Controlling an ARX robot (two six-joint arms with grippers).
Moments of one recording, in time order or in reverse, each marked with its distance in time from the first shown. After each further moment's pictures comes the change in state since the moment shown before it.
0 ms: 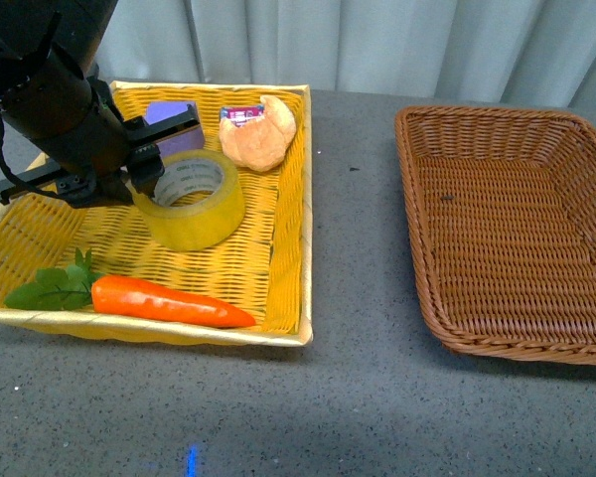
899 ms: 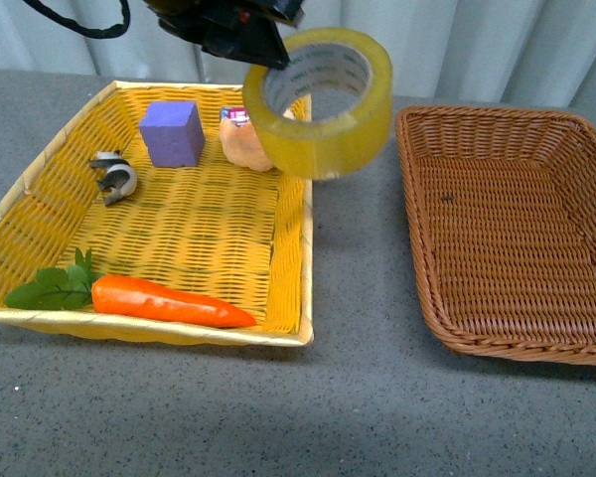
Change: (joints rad) left arm -0.160 -0.203 0.133 -0.079 0.414 0.958; right arm 0.000 0.000 0.000 0.000 0.000 0.000
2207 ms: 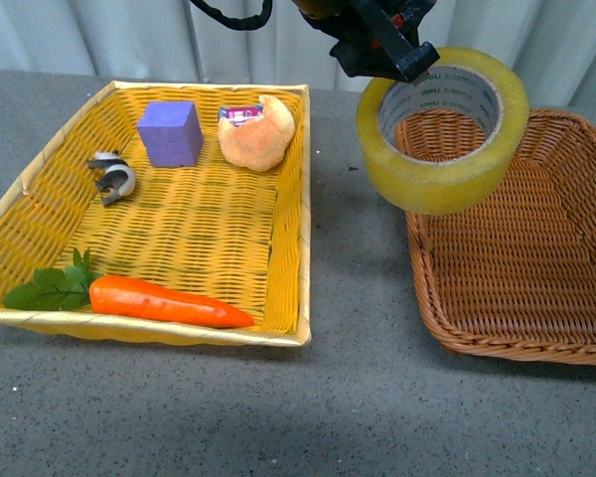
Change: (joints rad) left arm -0.148 0.095 0.146 -0.011 0.069 0.297; right arm 0.014 1.190 0.686 -0.038 -0.325 -0.114
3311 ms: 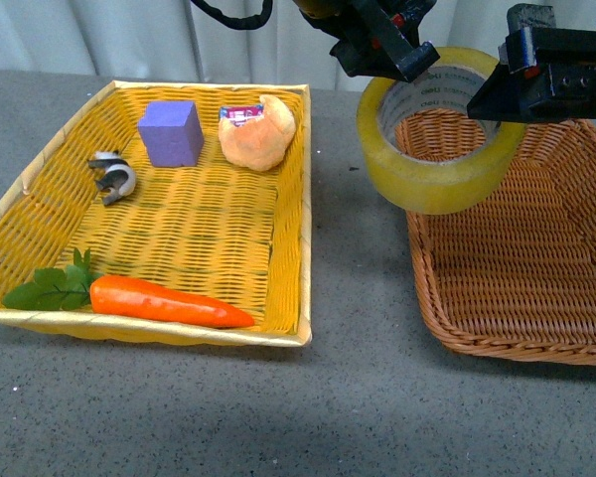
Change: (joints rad) left arm 0.001 0.000 0.000 0.000 0.000 0.003; right arm 0.162 0.497 0.308 -0.059 0.084 0.100
